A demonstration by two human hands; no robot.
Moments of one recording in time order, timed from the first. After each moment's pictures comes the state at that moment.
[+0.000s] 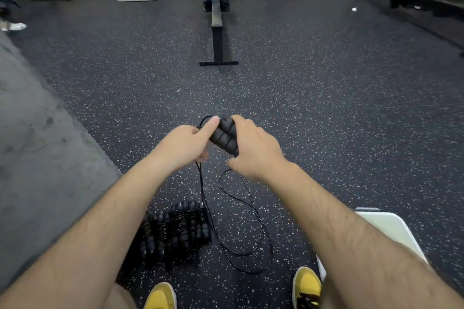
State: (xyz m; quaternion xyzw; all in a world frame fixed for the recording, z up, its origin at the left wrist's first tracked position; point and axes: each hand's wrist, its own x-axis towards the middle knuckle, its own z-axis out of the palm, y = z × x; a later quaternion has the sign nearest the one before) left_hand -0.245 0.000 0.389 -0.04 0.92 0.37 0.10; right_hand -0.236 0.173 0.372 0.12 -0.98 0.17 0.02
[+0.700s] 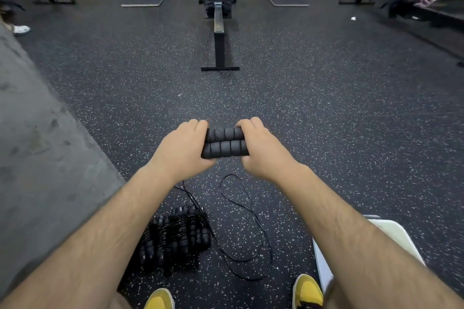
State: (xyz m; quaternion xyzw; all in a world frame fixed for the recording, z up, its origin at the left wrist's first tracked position) left_hand -0.248 -0.016 0.374 0.17 0.98 0.08 -0.09; right_hand -0.244 0.184 0.372 0.16 -0.96 0.21 0.04
